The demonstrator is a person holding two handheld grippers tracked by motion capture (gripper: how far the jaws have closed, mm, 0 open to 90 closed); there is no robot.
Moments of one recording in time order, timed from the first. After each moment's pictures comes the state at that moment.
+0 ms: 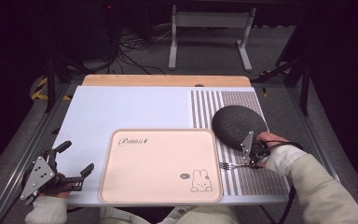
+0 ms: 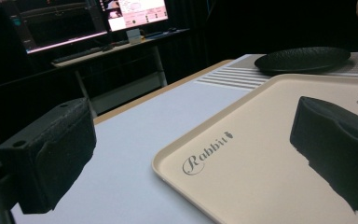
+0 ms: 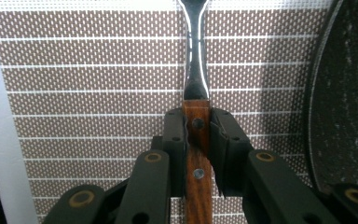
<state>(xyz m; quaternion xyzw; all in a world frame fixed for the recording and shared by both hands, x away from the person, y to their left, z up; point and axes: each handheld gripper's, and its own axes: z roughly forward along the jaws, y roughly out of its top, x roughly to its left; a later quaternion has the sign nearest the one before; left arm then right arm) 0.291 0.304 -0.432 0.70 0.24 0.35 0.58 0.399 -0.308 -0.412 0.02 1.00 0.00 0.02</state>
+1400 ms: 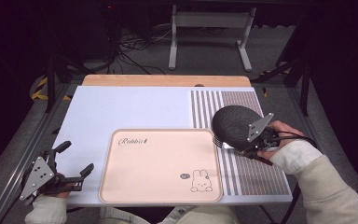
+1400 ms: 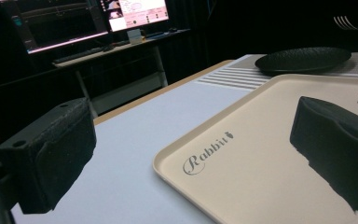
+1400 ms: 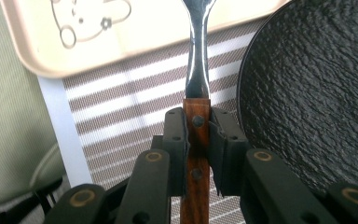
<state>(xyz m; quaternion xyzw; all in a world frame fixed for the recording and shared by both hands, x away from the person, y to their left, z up) 0.291 0.304 -0.432 0.70 0.24 0.35 0.58 0.379 -0.298 -0.338 0.15 0.97 0.17 0.07</state>
